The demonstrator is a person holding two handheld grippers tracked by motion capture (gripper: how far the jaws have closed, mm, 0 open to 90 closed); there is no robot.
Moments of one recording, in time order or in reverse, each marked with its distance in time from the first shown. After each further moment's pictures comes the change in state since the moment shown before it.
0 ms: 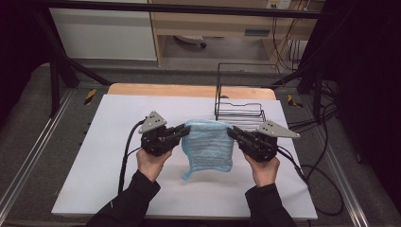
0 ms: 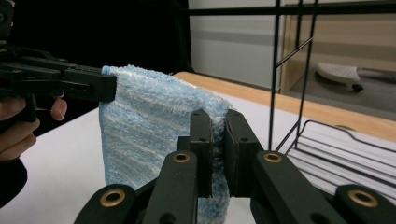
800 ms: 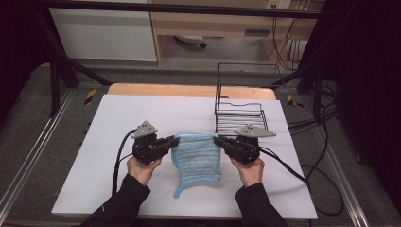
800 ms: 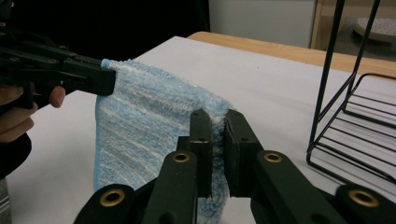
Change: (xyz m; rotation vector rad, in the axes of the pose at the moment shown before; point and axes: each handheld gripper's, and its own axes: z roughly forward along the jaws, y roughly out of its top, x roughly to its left) left arm 0.030 -0.044 -0.012 0.137 0.016 -0.075; right arm 0.003 -0.033 0.043 0.139 0.088 0.041
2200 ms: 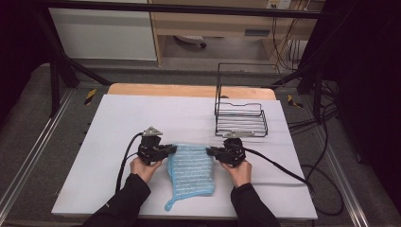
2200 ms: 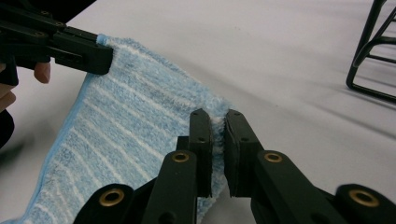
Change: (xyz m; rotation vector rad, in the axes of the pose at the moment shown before) left arm 0.036 -0.036 0.040 0.209 0.046 -0.072; right arm -0.022 -0.046 0.059 0.247 0.021 0.121
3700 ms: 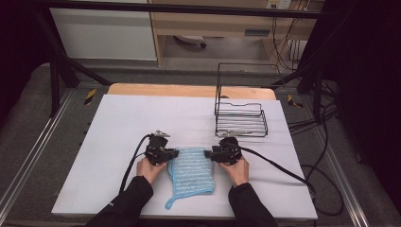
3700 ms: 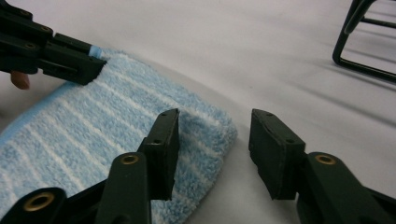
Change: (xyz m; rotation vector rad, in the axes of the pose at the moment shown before) left arm 0.012 -0.010 0.040 0.166 0.065 -0.032; right arm -0.014 -0.006 0.027 0.095 -0.082 0.006
